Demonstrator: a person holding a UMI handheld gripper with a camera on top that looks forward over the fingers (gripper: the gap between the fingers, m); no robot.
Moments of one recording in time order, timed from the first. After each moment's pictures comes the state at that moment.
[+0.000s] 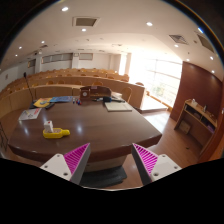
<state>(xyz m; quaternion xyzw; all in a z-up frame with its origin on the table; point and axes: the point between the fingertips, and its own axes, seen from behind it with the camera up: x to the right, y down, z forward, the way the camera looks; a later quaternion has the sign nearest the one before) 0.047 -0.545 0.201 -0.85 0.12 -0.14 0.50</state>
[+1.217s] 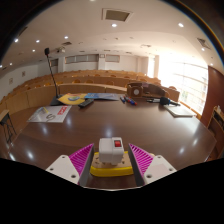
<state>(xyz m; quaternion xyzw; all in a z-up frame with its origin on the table) -0.220 -0.227 0.051 -0.85 0.03 -0.05 0.53</state>
